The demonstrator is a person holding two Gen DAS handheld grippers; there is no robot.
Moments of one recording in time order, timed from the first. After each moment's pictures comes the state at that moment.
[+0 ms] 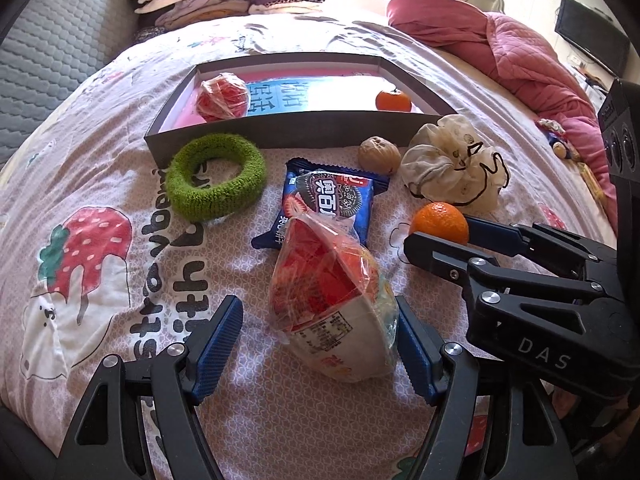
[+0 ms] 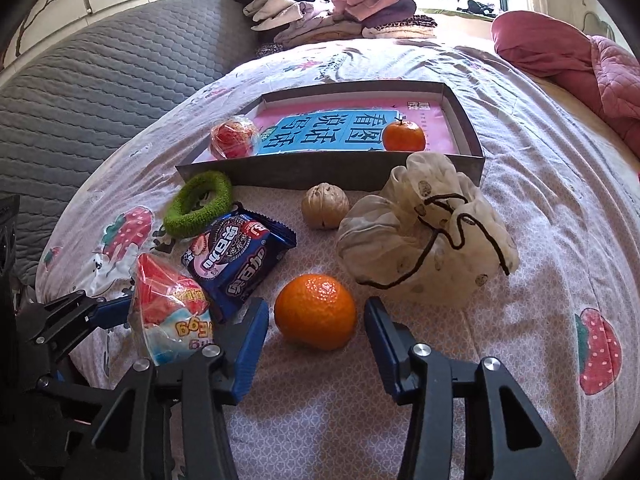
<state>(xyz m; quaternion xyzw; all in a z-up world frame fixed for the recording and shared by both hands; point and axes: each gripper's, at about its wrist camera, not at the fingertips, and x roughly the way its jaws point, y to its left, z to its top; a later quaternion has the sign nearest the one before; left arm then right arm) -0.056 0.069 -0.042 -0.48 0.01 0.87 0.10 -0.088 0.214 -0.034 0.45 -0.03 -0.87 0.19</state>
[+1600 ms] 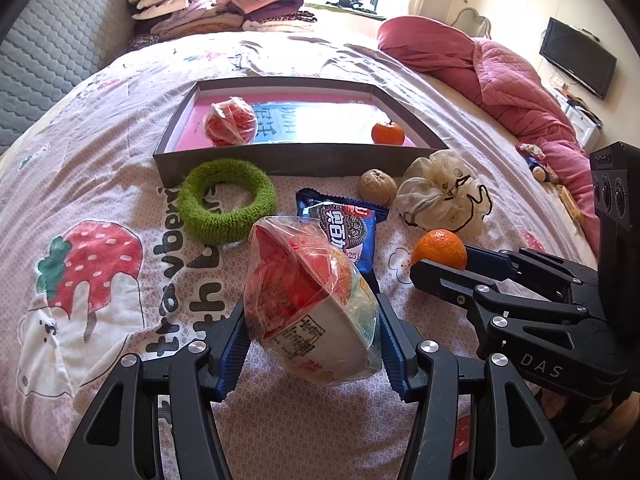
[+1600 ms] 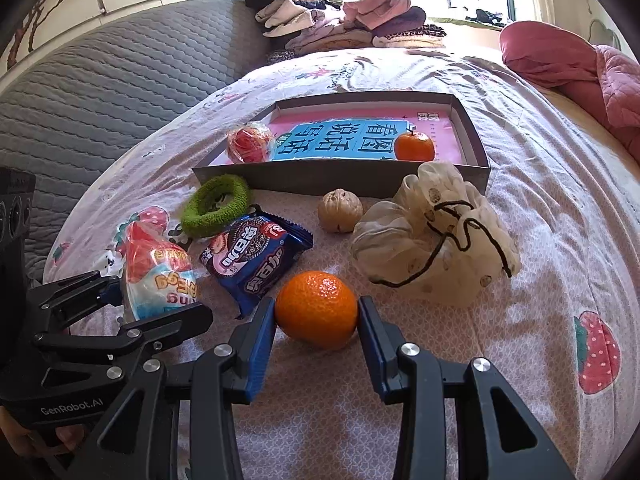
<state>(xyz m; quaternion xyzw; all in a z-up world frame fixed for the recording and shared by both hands) -0.056 0.046 -0.027 -0.44 -0.02 0.88 0.14 -0.077 0.211 -0.025 0.43 -0.02 -0.88 0.20</state>
